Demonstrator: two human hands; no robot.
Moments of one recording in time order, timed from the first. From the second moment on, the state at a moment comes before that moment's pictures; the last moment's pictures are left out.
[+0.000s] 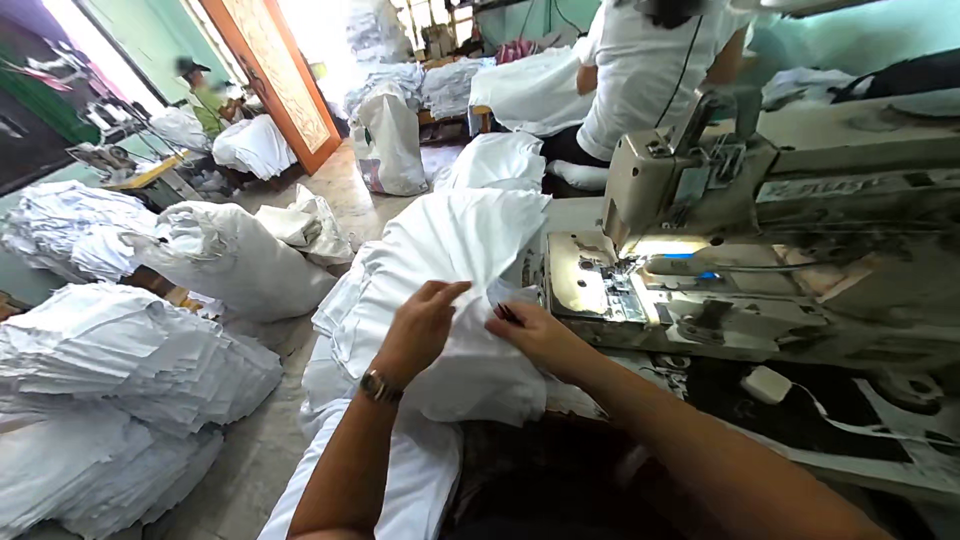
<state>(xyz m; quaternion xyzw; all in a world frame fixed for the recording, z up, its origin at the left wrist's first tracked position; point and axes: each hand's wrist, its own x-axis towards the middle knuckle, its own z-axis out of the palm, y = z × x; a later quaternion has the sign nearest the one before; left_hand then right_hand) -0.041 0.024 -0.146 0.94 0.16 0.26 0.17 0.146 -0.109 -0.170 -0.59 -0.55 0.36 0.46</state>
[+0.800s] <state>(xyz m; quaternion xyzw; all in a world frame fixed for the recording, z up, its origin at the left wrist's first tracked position) 0.065 -0.021 -0.246 0.90 0.21 0.30 0.24 0.193 -0.272 -0.253 -0.58 -0.37 0.36 0.63</state>
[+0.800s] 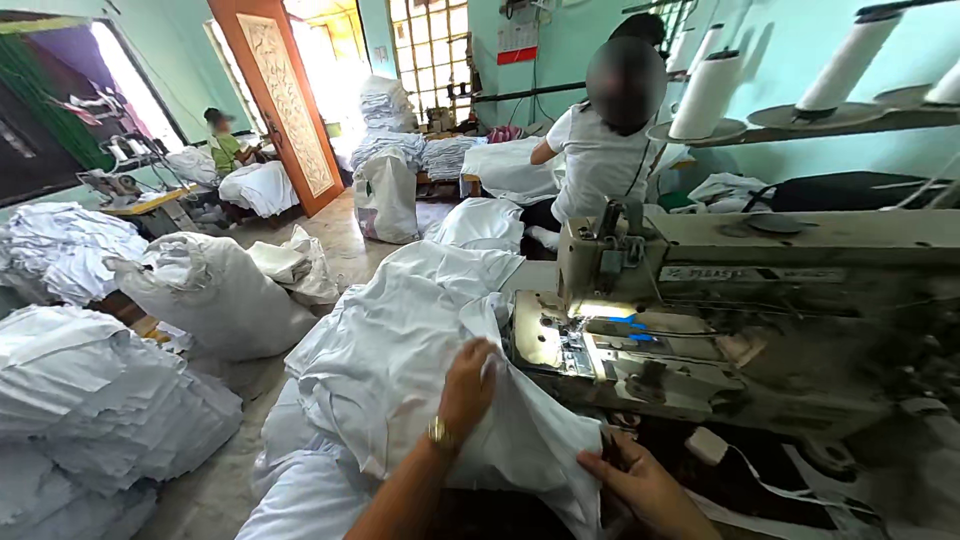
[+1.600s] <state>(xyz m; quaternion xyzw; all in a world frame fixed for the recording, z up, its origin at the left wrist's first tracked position) -0.005 -0.113 -0.225 0.85 0.15 0.26 0.43 0.134 -0.252 -0.214 -0.59 -0.52 0.13 0.61</state>
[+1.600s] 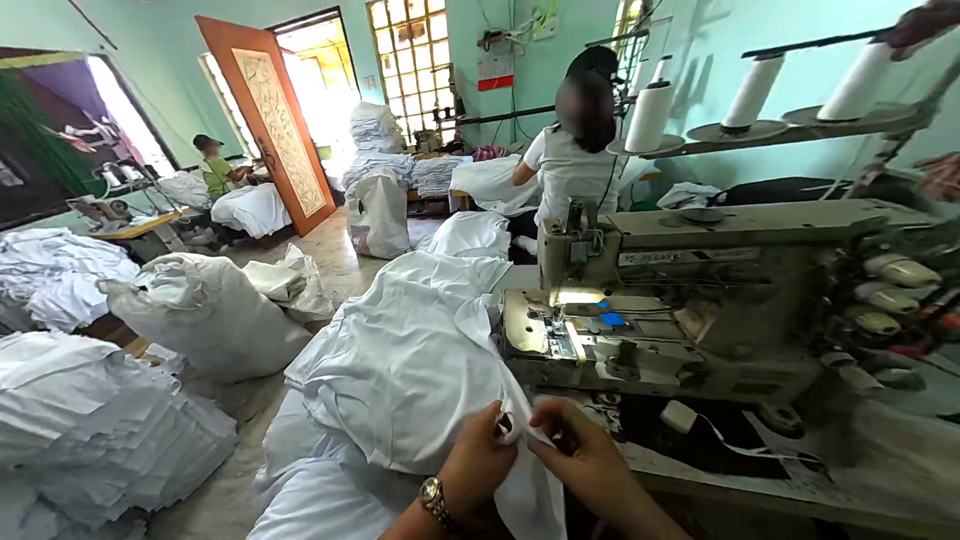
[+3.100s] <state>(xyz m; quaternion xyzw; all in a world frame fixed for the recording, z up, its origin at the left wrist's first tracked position) -0.091 -0.084 -0.205 0.79 0.21 0.38 0.43 0.167 -0.263 -0.226 -0.63 -0.58 0.13 0.49</state>
